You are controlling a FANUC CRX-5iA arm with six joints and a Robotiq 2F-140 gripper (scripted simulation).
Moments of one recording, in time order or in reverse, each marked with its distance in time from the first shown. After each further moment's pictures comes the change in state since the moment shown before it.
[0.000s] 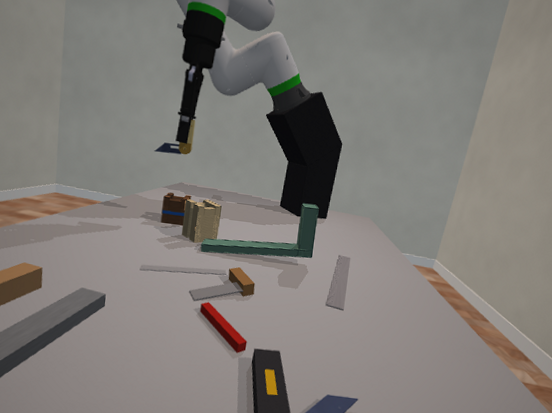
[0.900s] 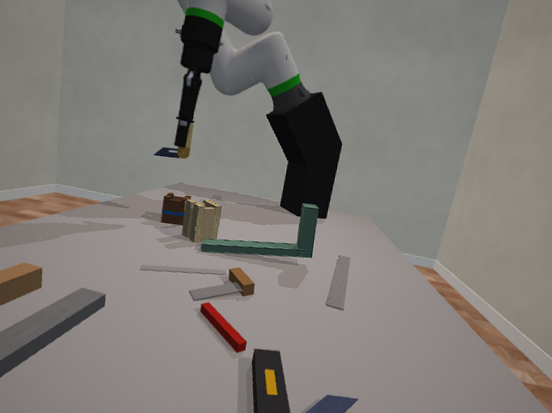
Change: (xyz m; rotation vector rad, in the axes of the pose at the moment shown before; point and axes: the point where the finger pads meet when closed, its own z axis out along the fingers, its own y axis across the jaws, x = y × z) arm -0.003 -0.003 0.012 0.000 0.001 -0.002
